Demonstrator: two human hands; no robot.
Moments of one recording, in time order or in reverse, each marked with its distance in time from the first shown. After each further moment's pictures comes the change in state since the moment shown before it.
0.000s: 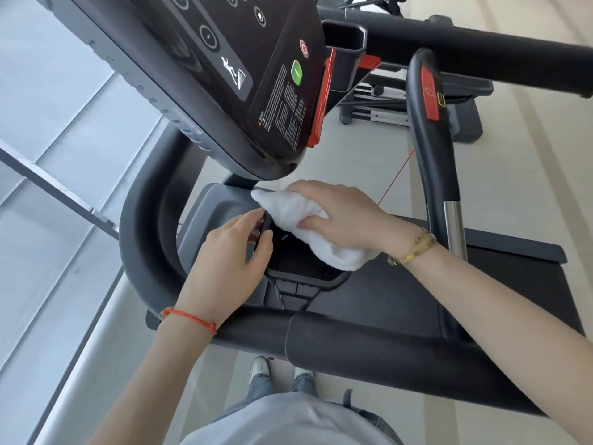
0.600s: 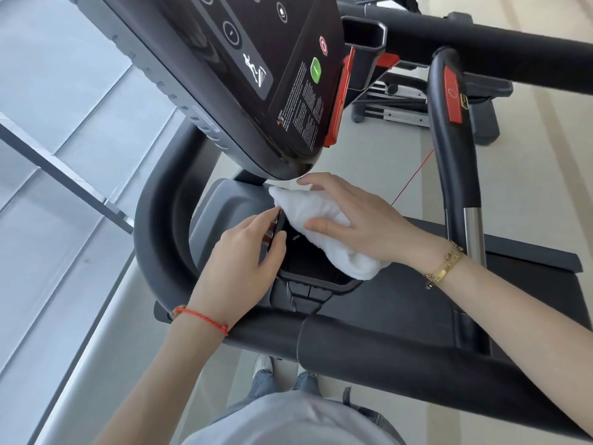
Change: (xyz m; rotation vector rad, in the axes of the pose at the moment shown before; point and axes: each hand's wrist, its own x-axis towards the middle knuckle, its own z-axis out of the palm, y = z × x) left_hand -0.003 0.002 0.000 -0.008 -0.009 0.005; right_hand -0.011 0.008 0.006 0.073 0.106 -0.114
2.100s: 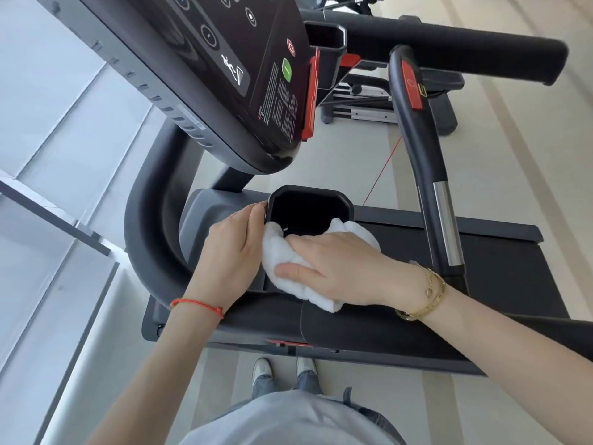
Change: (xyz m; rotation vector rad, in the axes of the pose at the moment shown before) left_hand 0.004 -0.010 -0.003 -0.267 -0.025 -0.062; right_hand -0.046 -0.071 0.031 -0.291 -0.191 0.043
